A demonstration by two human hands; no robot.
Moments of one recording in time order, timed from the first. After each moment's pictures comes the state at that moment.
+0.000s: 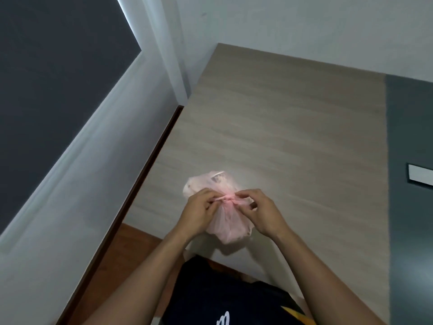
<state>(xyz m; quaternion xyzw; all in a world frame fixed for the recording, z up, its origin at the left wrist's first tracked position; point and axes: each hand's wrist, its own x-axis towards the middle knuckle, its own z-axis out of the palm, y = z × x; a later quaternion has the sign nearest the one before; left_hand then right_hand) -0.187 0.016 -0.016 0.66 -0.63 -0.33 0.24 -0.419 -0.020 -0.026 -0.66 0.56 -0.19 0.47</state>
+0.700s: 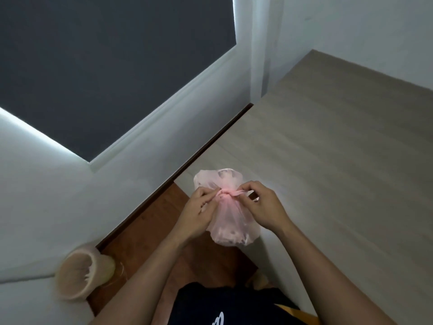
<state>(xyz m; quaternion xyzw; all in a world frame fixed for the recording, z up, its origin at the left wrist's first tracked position) -0.172 0.157 0.024 0.77 -0.41 -0.33 0.36 -0.351 0.006 0.011 -0.73 0.38 -0.16 0.54</state>
